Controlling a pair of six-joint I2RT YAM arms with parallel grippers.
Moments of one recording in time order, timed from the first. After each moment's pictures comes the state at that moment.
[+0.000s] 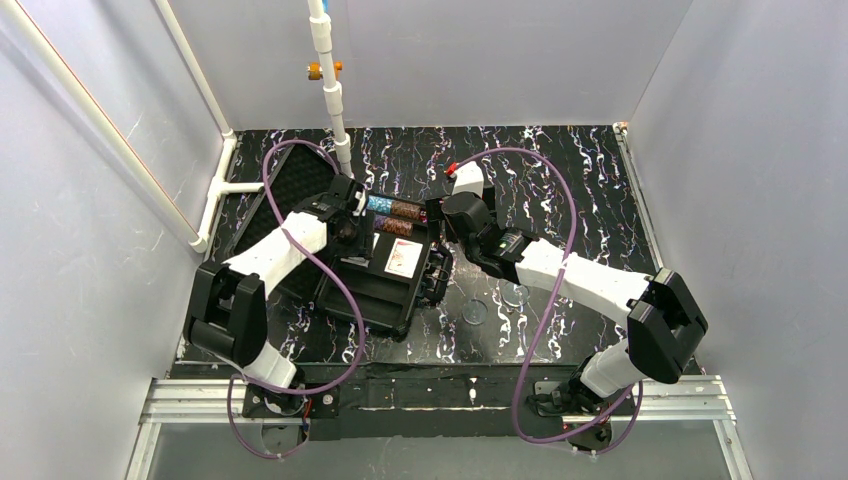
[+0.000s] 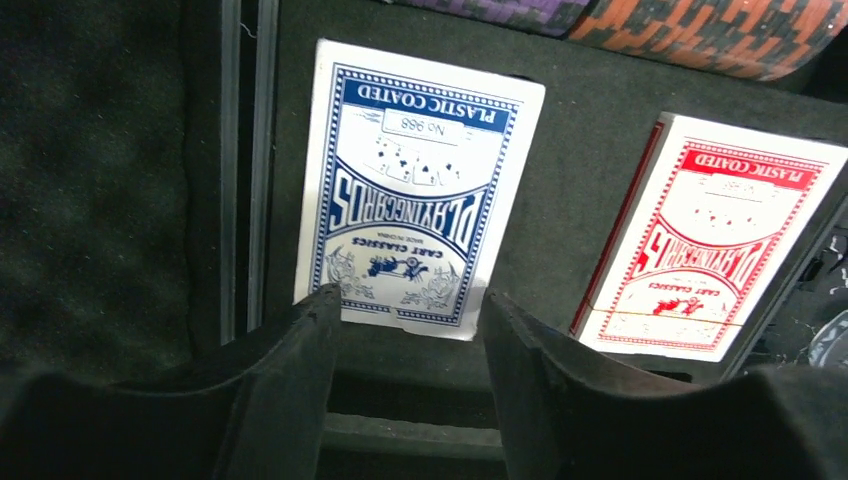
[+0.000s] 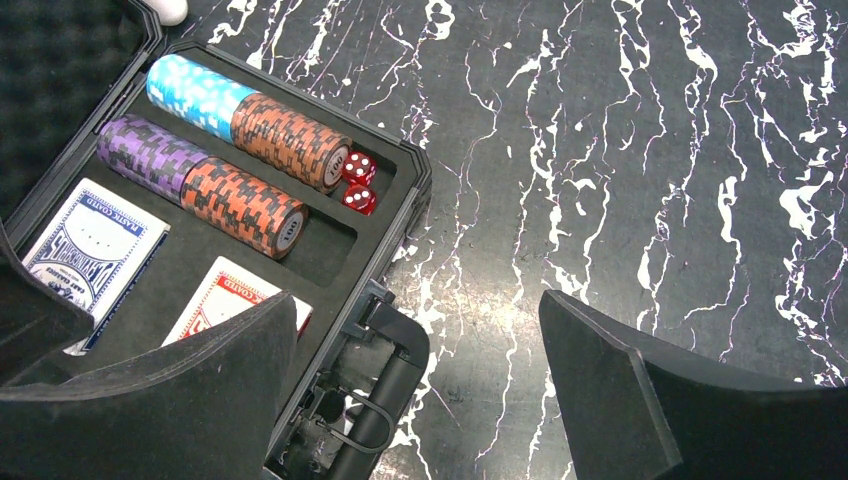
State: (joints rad) left arm -0.39 1.56 1.10 -0.68 -0.05 -0.28; right arm 0.90 1.48 1.08 -0.13 0.56 0.33
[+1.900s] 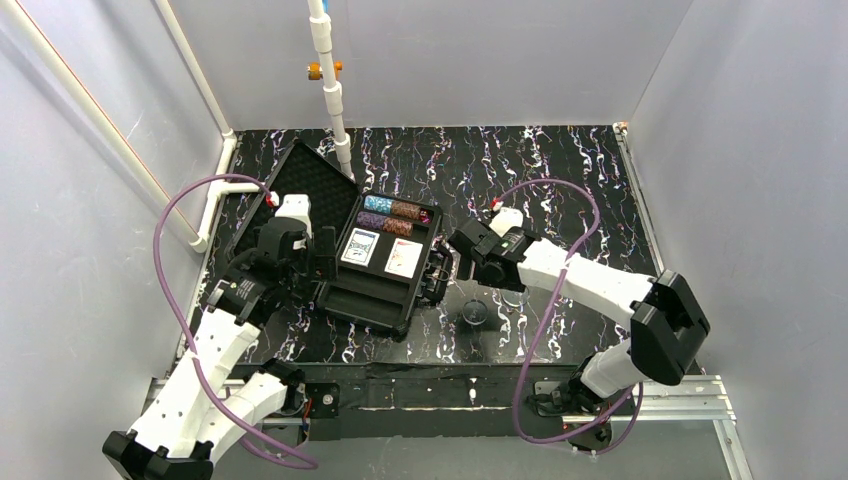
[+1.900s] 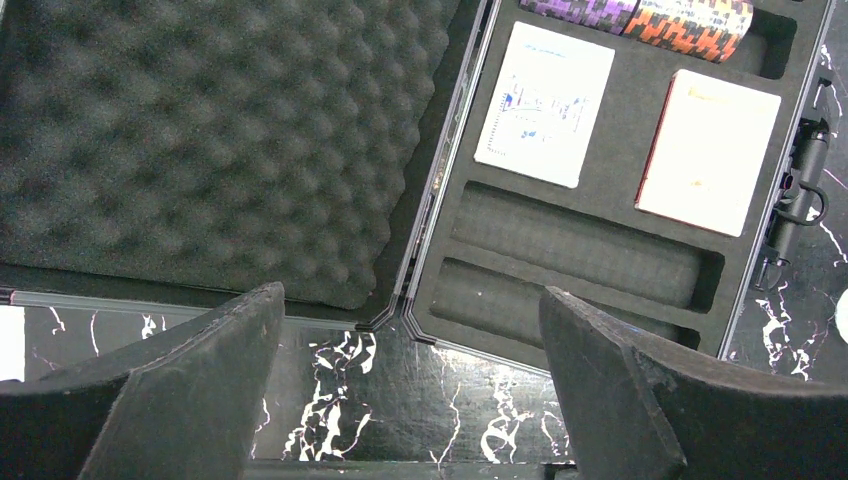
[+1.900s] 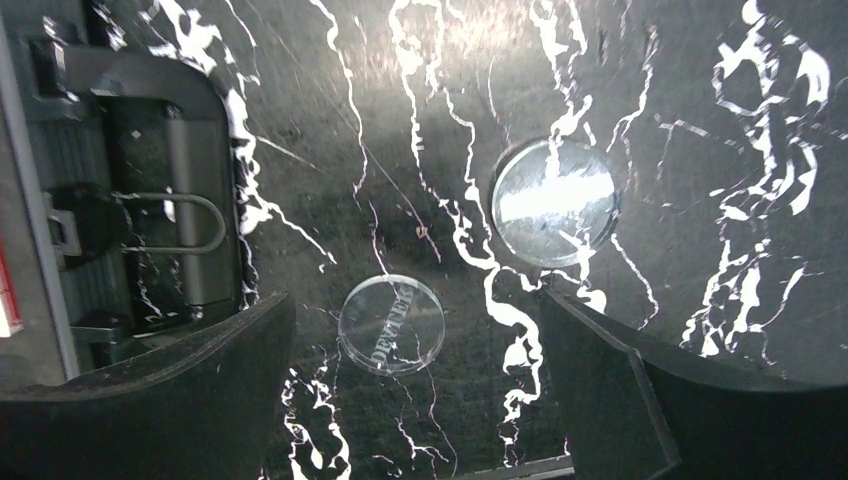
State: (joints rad) left arm -0.42 0.82 0.93 -0.85 -0.34 -0.25; right arm 0.90 1.46 1.10 -0.88 0.52 1.01
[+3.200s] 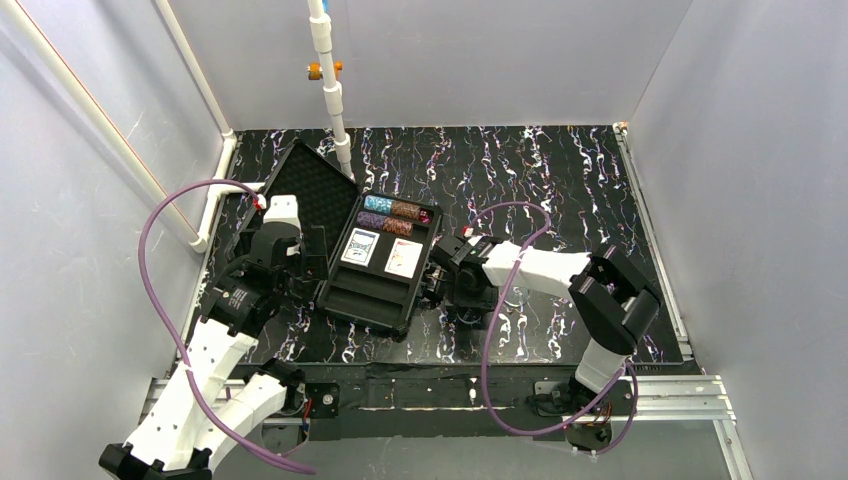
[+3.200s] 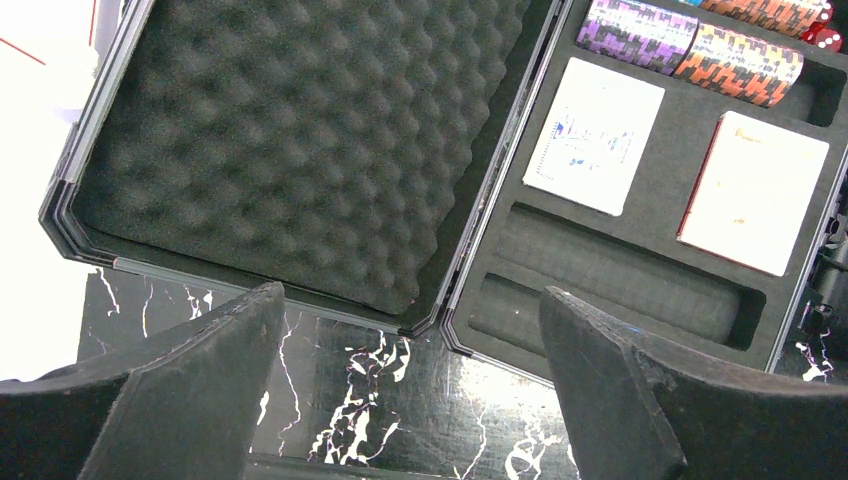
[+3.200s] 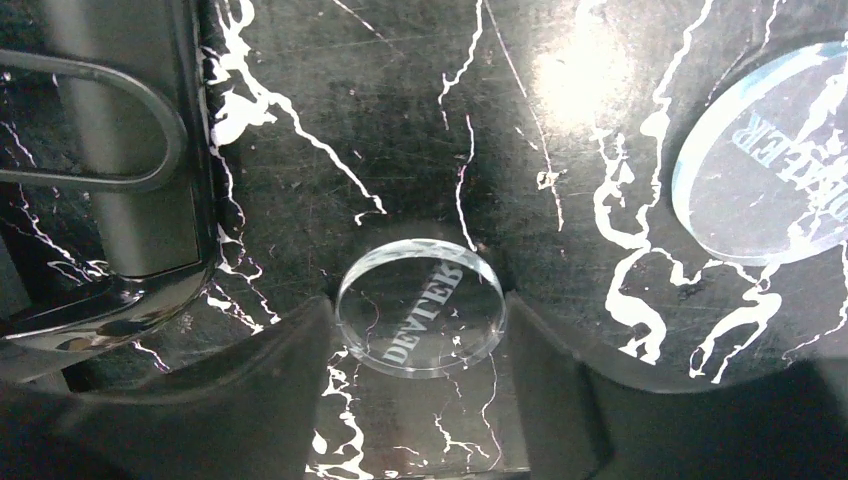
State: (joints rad) left arm -0.42 0.76 0.92 -0.86 -0.45 -0.25; right arm 0.92 1.71 1.06 -0.76 0.23 0.96
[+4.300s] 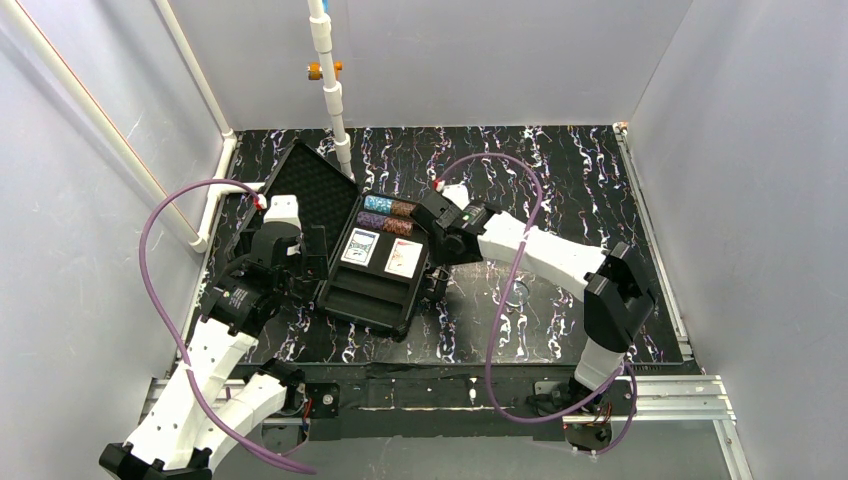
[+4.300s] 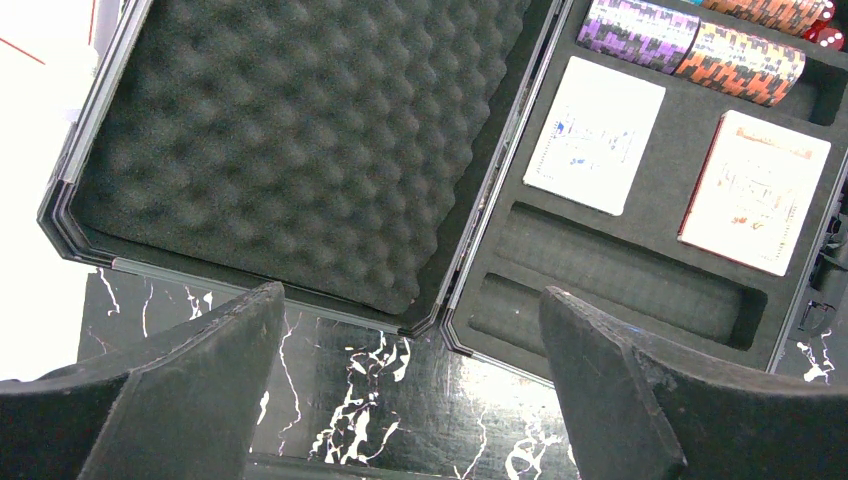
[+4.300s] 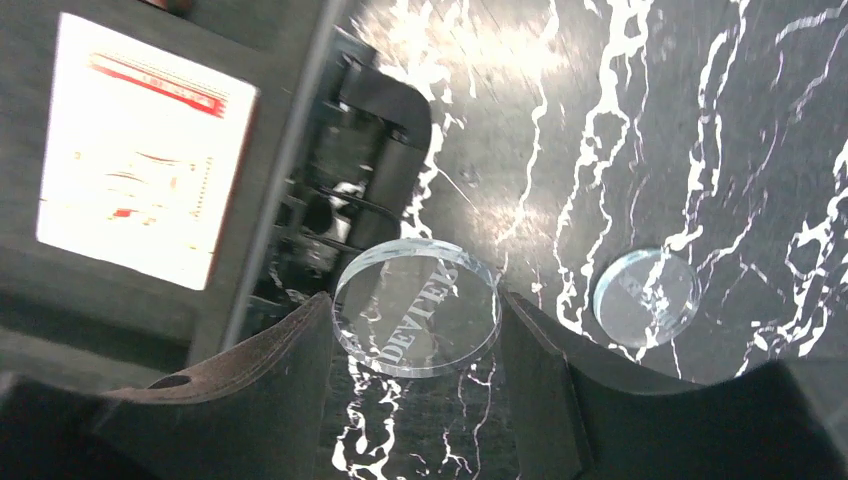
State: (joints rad) left arm -0.42 0.76 0.92 -0.86 -0.45 -0.25; right arm 0.93 1.73 1.43 -0.90 0.40 0.71
